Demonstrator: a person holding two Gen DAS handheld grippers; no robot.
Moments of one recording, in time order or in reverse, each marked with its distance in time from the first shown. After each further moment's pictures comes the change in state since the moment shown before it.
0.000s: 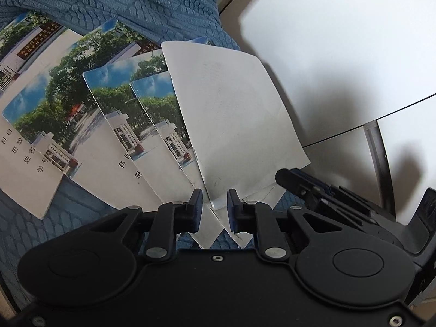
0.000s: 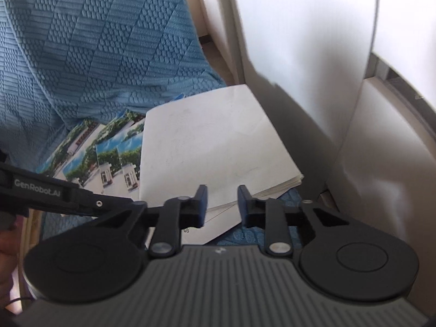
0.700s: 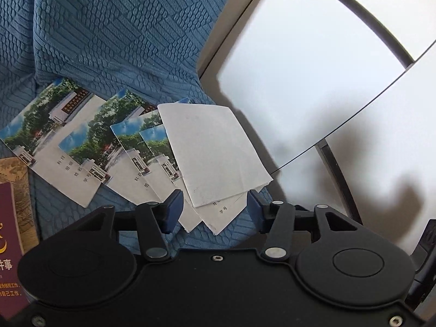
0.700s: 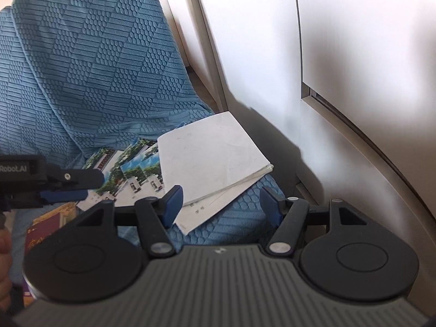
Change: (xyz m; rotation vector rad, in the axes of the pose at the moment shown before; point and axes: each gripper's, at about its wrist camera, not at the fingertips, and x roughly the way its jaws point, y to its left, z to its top) left arm -0.112 -0.040 -0.041 0.076 -0.242 0.027; right arm -0.104 0.016 -0.024 0.112 -0.143 -0.090
